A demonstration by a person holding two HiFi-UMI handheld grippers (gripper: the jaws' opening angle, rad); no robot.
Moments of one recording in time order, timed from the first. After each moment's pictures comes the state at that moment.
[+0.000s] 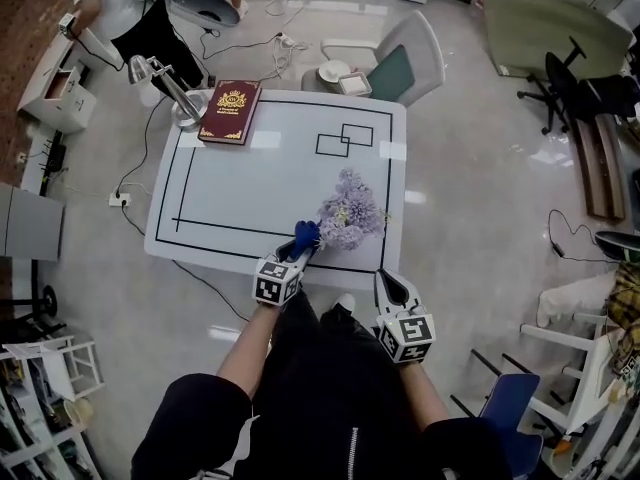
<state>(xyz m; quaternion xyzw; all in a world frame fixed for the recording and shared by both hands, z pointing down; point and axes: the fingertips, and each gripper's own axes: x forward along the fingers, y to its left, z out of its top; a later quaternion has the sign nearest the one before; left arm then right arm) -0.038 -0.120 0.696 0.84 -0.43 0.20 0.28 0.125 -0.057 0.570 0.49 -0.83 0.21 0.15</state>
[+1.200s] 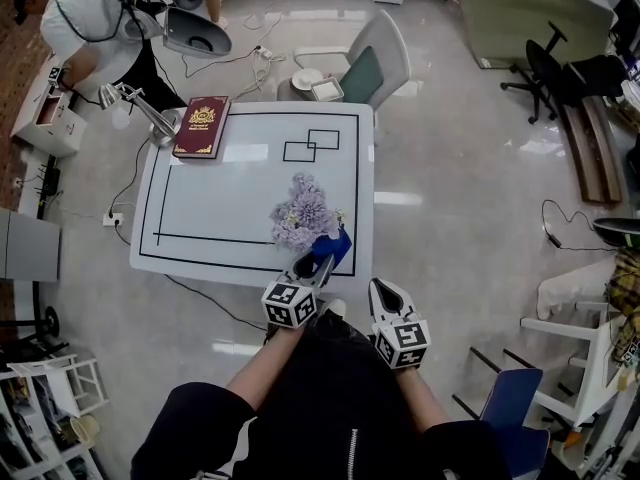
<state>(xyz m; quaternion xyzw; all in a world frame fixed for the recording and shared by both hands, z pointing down) 0.096 -0.108 0.628 0.85 -0.42 0.03 0.30 0.199 -0.036 0.584 0.51 -0.82 0.23 0.14</state>
